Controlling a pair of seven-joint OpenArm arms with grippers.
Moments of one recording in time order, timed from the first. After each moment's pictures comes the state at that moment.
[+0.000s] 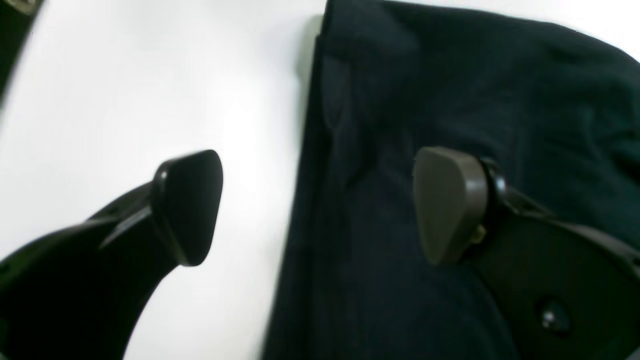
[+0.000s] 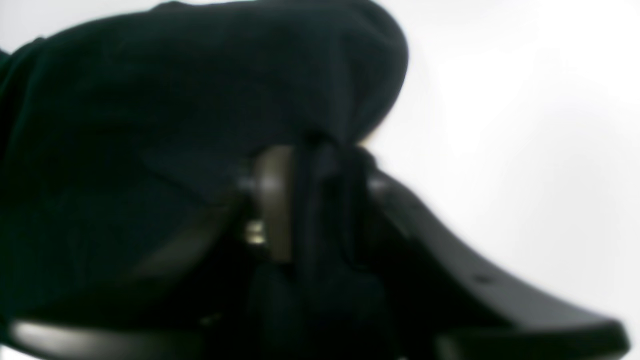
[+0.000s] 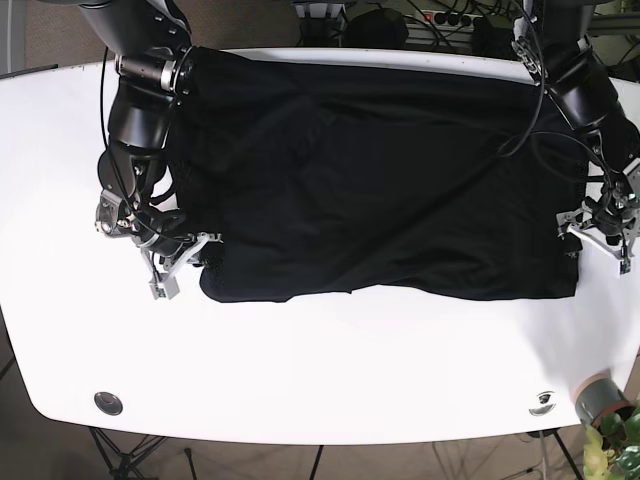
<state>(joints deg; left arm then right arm) -16.1 -22.1 -35.1 62.8 -4.5 -26.3 39.2 21.5 6.1 21.4 56.1 13.3 34.3 -44.3</state>
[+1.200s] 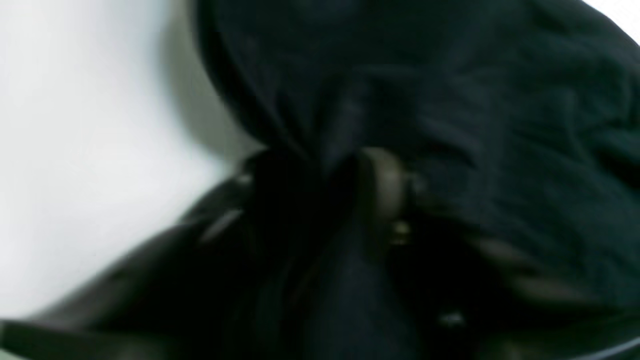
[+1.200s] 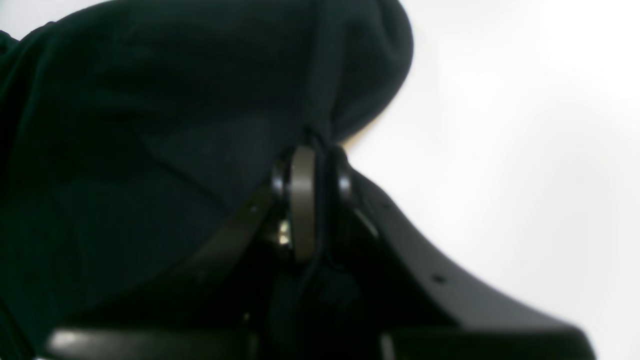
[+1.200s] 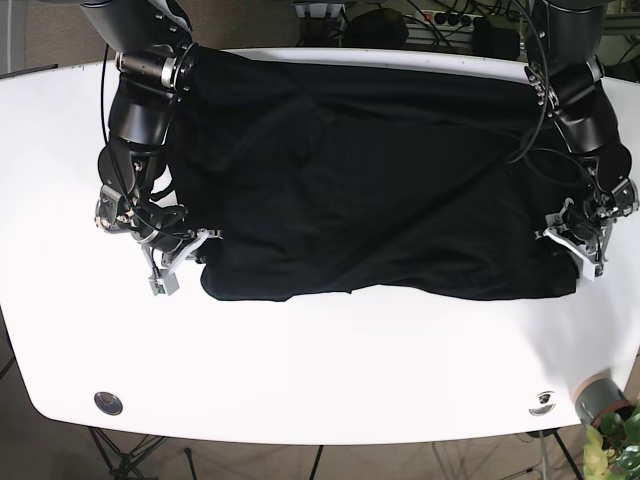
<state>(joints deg) -23.7 -24.3 -28.0 39.8 -5.6 -31.6 29.7 20.6 6.0 21.8 56.3 14.2 34.5 -44.5</state>
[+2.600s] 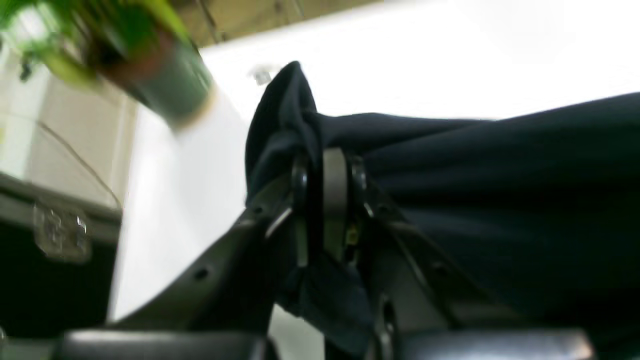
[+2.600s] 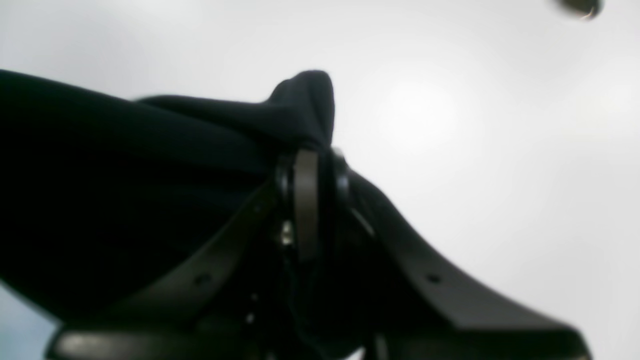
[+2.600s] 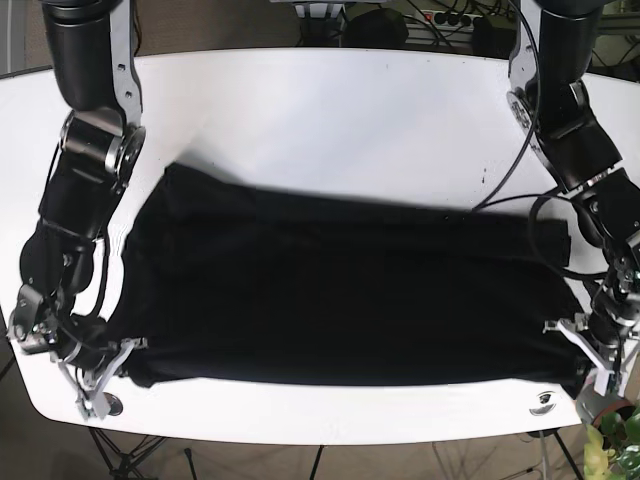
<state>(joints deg) -33.3 -19.2 -24.1 80.2 -5.5 -33.3 48.8 44.2 16.3 18.8 63.3 13.3 35.0 -63.2</state>
